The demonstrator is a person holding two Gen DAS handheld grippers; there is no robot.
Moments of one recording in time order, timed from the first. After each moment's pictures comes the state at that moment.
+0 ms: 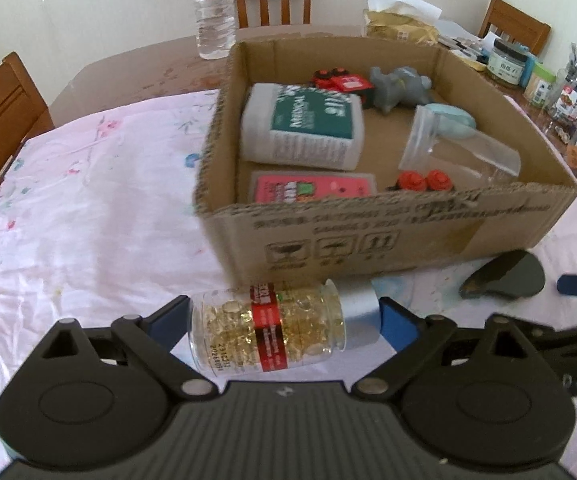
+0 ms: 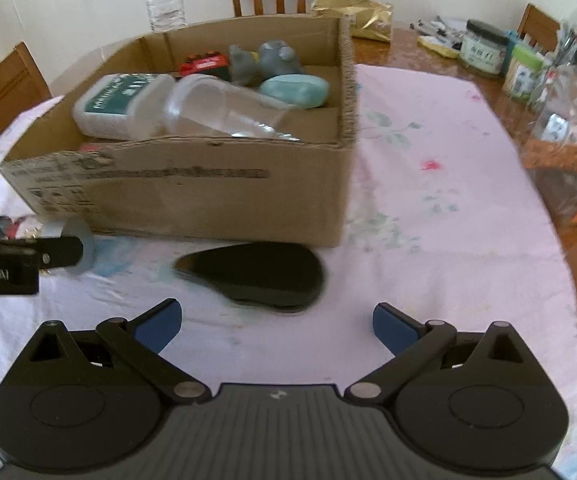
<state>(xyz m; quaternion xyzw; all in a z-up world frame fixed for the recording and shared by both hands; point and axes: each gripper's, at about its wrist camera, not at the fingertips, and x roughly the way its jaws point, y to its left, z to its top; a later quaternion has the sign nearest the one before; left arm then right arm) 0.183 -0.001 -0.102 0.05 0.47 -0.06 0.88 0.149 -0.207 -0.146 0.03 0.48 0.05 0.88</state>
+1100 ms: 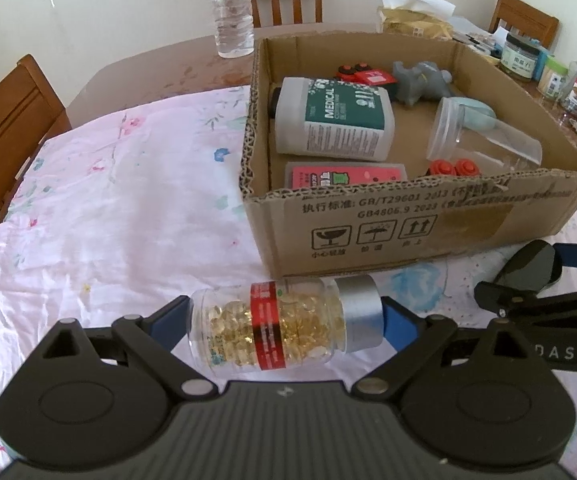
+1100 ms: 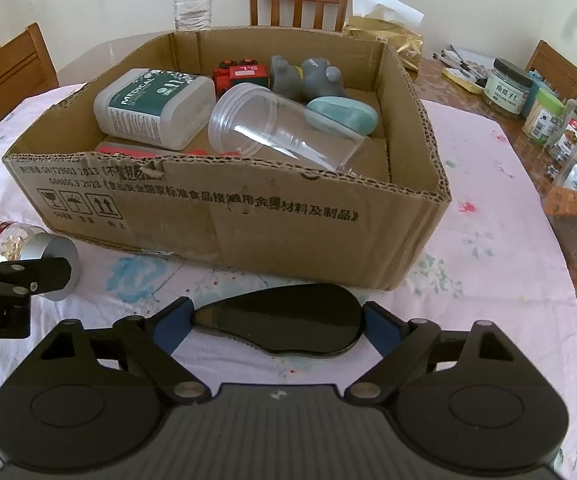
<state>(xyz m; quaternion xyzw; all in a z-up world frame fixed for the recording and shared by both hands) 0.178 0.011 -0.105 0.06 0.46 -0.04 0.88 0.163 -0.173 -0.147 -0.02 0.46 0.05 0.89</state>
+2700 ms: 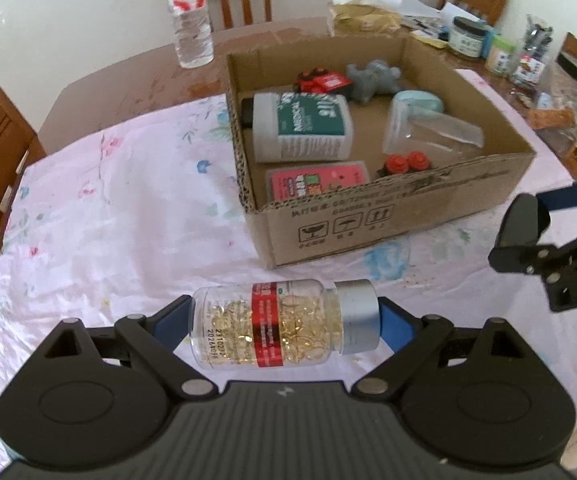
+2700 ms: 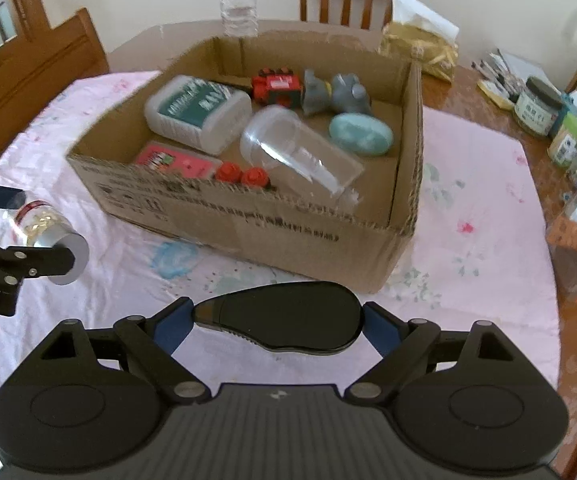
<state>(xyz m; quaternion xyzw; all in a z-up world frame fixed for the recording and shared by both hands) 0.163 0.025 -0.063 0.10 0.48 -0.12 0.86 0.156 -0.191 -0.090 -0.03 0.49 0.13 0.86</state>
